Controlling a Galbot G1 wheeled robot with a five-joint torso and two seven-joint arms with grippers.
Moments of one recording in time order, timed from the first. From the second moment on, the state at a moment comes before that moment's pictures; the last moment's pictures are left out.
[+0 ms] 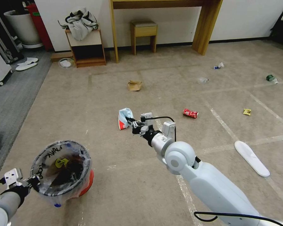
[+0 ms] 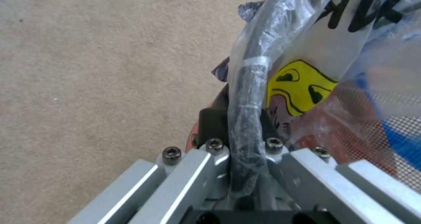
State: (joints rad) left arm 1.67 -1.19 -1.07 -2.18 -1.08 0.73 -0.37; right arm -0.70 1.09 -0.21 2.00 1.01 -0.33 0.24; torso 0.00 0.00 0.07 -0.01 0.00
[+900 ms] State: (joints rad) left arm 1.64 -1.16 -1.06 -2.18 -1.11 0.74 -0.38; right arm -0.41 1.29 -0.66 1.97 1.19 -0.45 0.39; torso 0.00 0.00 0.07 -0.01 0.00
